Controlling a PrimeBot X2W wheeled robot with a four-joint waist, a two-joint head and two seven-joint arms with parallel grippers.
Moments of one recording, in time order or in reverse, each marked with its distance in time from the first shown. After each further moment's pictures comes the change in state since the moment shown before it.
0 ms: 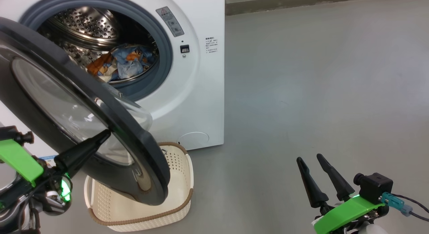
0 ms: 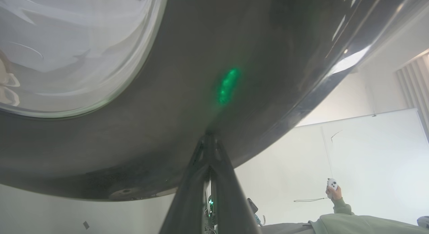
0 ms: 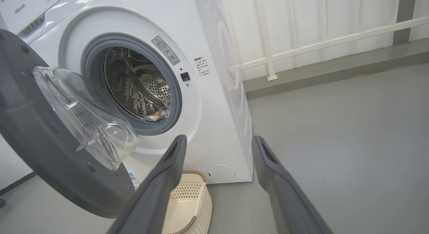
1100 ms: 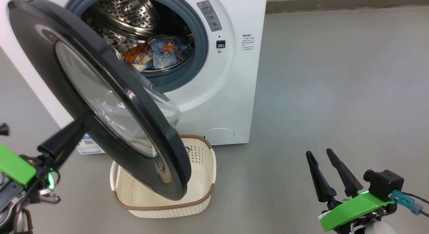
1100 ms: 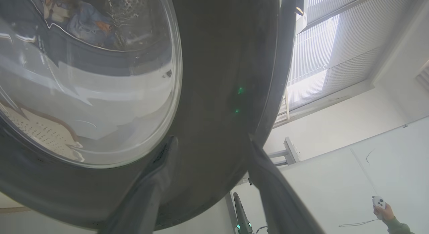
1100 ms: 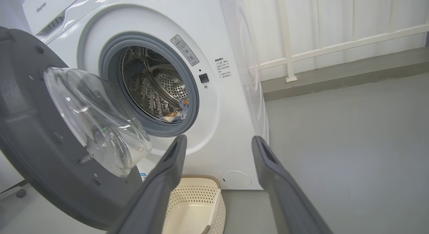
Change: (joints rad) left arm 0.010 0.007 0.018 -0.075 0.100 -0.110 -0.102; right arm 0.000 0.006 -0.058 -0.013 -0.002 0.000 0.000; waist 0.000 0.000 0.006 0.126
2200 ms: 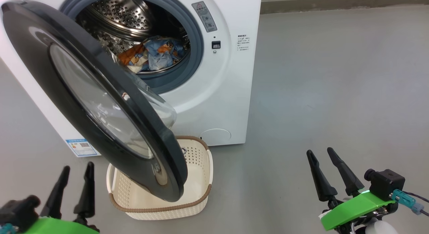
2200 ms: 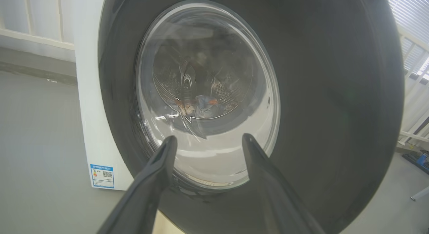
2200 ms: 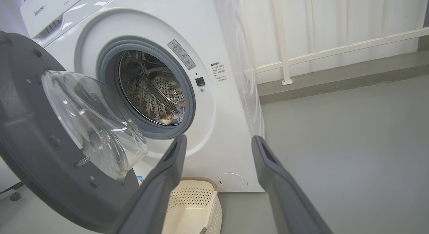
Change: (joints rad) left arm 0.295 0.098 -0.326 0.064 0.730 -0.073 -1.063; right arm 0.000 -0.002 -0.004 -0.011 -0.007 0.000 0.000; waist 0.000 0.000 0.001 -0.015
